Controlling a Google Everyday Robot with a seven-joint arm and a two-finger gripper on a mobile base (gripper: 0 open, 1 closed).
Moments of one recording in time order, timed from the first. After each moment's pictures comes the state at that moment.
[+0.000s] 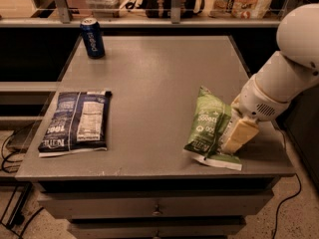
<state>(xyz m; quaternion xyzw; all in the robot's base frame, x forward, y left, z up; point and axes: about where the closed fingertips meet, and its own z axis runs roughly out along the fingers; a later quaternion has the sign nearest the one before) 0.479 -0.175 0.820 -0.59 0.79 0.08 0.12</state>
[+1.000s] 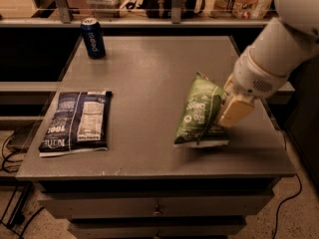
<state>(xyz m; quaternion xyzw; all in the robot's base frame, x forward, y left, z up) 0.488 -0.149 0.884 -0.63 0.76 0.05 0.15</state>
